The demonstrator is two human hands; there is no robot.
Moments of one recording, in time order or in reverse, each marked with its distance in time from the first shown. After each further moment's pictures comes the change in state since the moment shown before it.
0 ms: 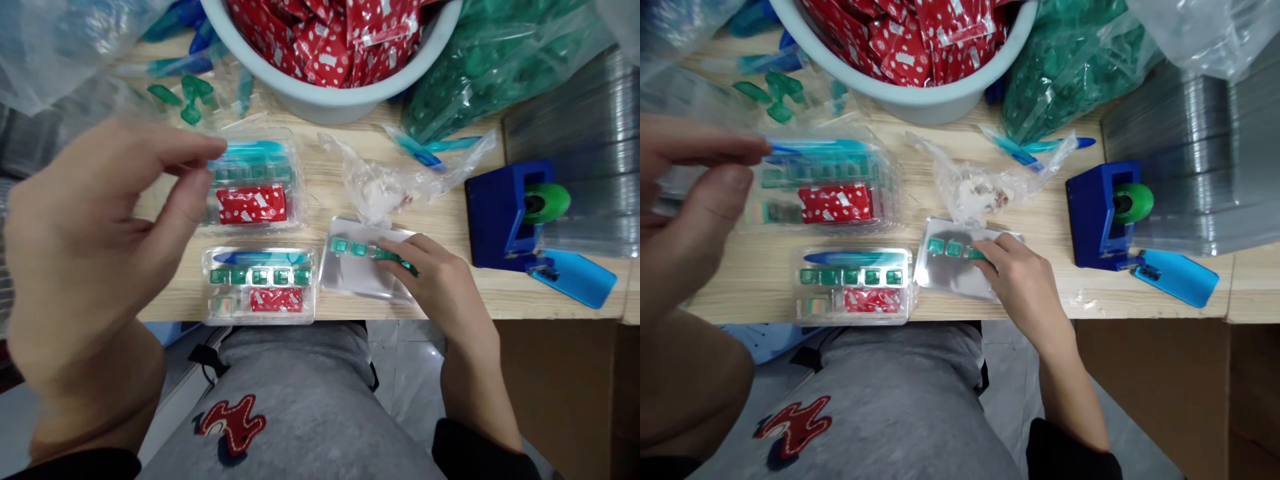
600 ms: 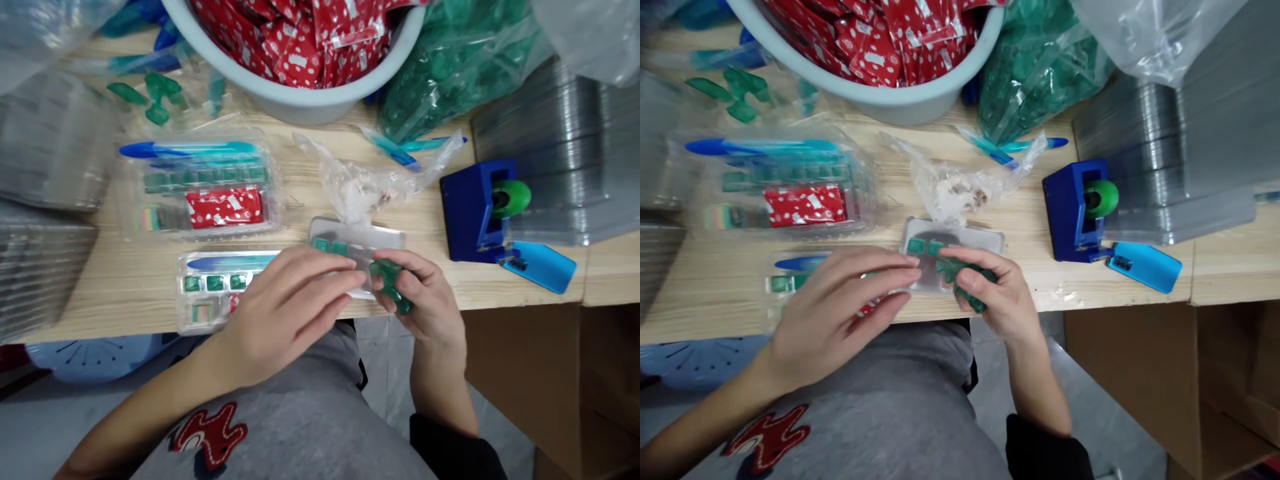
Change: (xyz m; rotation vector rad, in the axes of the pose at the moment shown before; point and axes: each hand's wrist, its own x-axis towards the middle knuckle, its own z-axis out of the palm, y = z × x) left_hand -0.050 0.040 0.056 -0.271 -0.324 0.547; right_hand -0.011 -0.017 0.005 1.388 0.039 0.450
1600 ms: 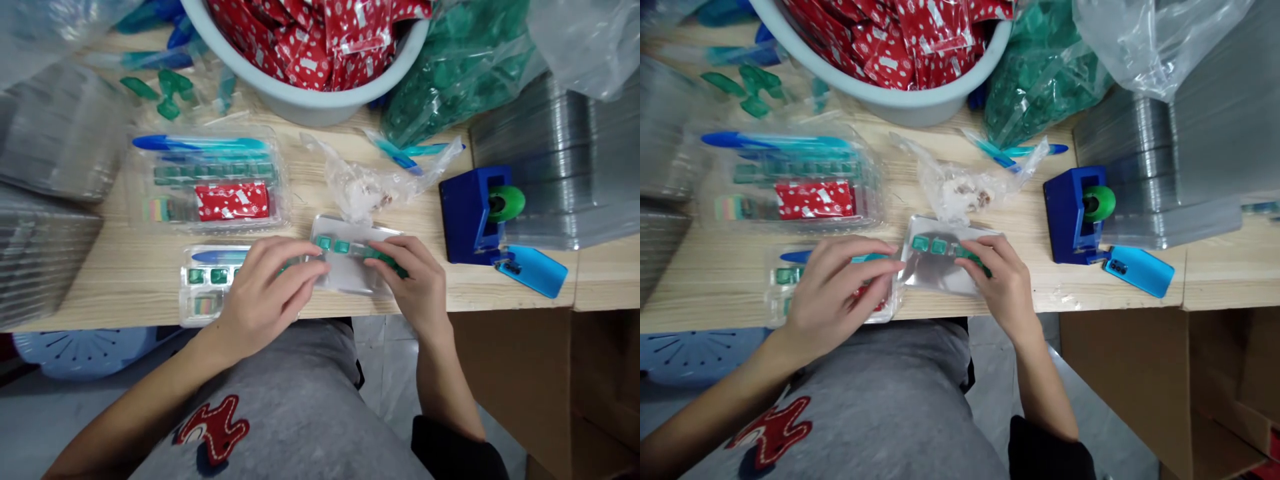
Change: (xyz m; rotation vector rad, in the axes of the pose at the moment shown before) left_hand -0.024 -0.021 0.008 0.191 0.124 0.057; right_hand 0.011 0.018 -0.017 -1.021 0.172 -0.690
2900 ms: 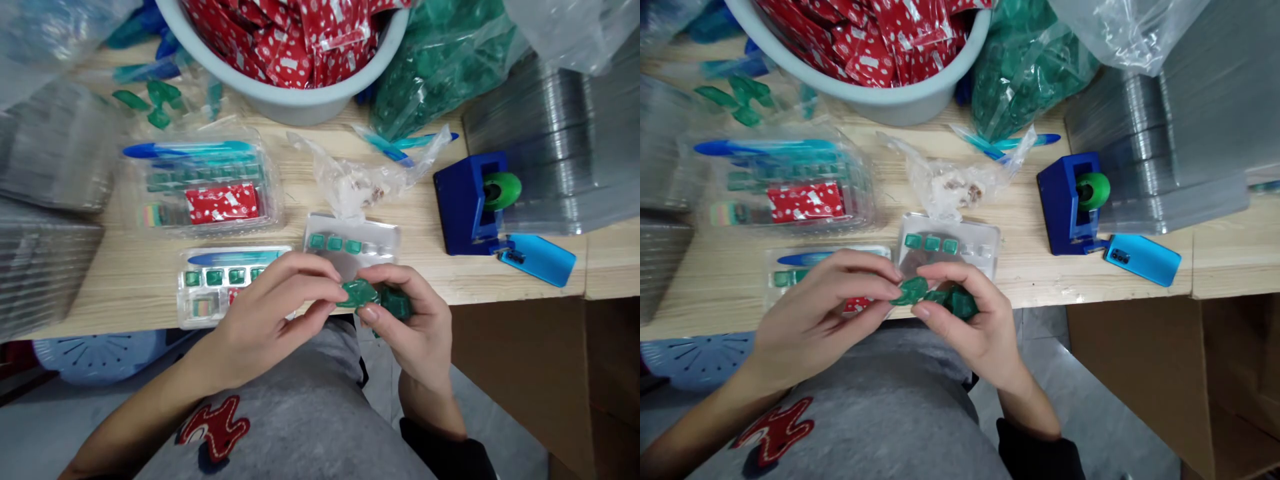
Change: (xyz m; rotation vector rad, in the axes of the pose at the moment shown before) left_hand 0.018 0.027 -0.015 -0.404 -0.171 -0.124; right_hand -0.023 -0.058 -0.008 0.721 -0.025 0.350
